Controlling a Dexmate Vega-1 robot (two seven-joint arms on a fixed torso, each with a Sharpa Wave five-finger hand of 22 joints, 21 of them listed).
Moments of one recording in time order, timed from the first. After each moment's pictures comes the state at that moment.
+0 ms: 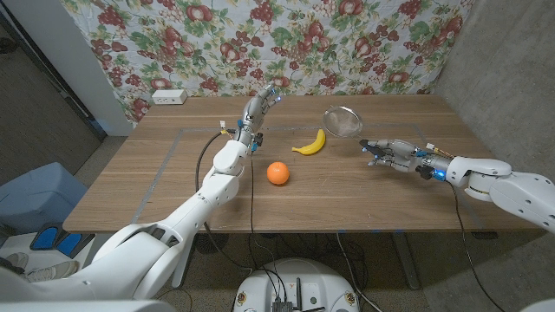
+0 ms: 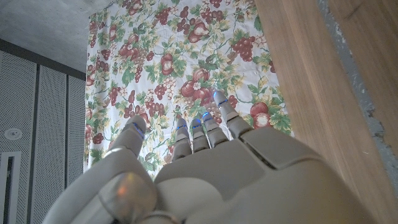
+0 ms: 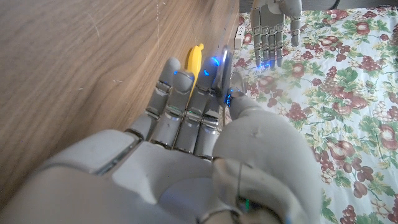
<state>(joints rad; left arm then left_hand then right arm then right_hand) 0.63 0.24 0.50 -1.05 -0.50 -0.57 -0.06 0.21 0.15 0.54 -0.12 0.18 0.18 0.01 0.17 0.17 0.09 -0.02 0.18 0.18 0.12 -0.03 0.18 0.18 0.17 0.02 0.48 0.18 -1.18 -1.04 -0.11 -1.78 1.05 -0.24 0.33 1.02 0.15 0.50 -0.08 0.19 0.98 0.06 0.37 0.52 1.02 -0.06 0.84 0.82 0.91 -0.12 1.25 1.23 0.46 -0.05 1.24 0.18</state>
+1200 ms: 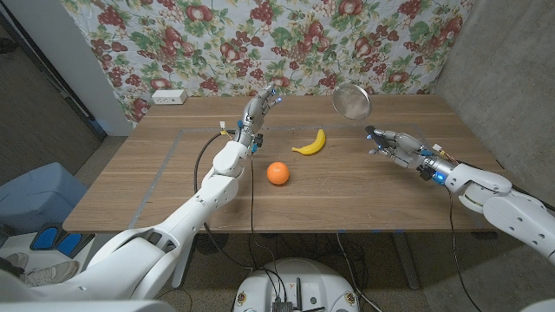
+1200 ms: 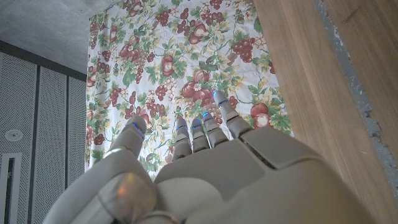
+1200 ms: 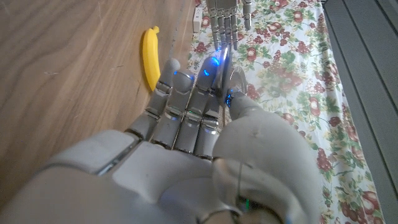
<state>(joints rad) 0.65 0.26 0.50 -1.10 -0.49 -0.54 -0.04 0.20 0.15 0.55 -0.12 0.18 0.18 0.01 0.17 0.17 0.09 -0.02 0.18 0.18 0.12 -0.03 0.18 0.18 0.17 0.03 0.47 0.18 -1.25 -0.87 -0.06 -1.73 1.06 0.03 0.42 1.01 0.16 0.50 -0.08 0.19 0.98 0.05 0.36 0.53 1.02 -0.06 0.84 0.82 0.91 -0.12 1.26 1.23 0.45 -0.05 1.24 0.18</state>
